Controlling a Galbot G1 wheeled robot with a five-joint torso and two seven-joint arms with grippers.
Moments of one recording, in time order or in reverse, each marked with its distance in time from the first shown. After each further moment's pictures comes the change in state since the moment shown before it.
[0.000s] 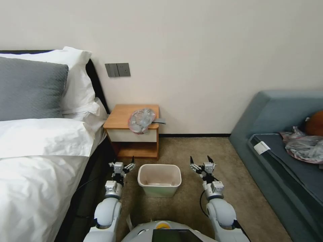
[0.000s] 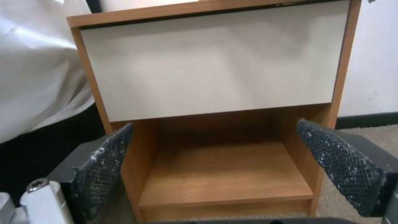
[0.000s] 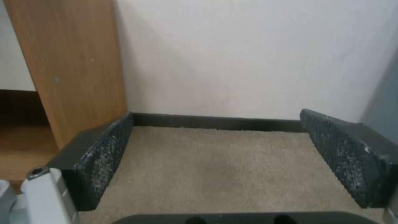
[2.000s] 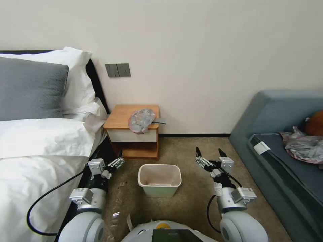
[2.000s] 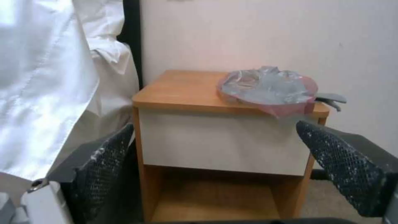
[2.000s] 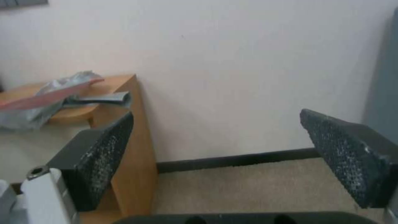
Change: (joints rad) left arm 0.245 0.006 -0.052 -0.509 -0.166 0.207 -0.087; right arm -0.218 0.013 -0.081 0.509 0.080 -0.191 0.108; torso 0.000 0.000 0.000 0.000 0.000
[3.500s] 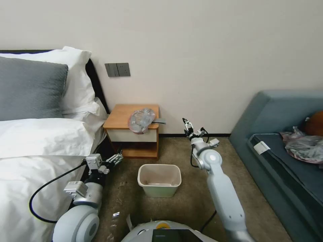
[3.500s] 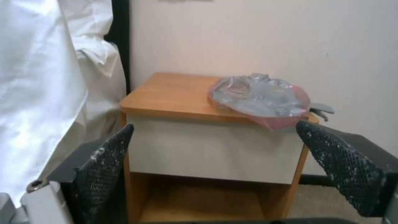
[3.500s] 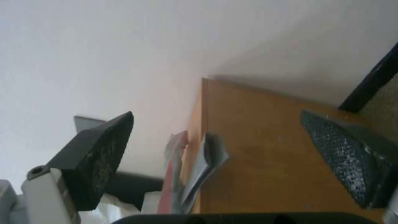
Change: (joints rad) left arm -0.053 0.182 -0.039 0.009 -0.219 0.015 -0.083; right arm 0.868 -0.120 -0.059 -0.741 1.485 -0.013 0.229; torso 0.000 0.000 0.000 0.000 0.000
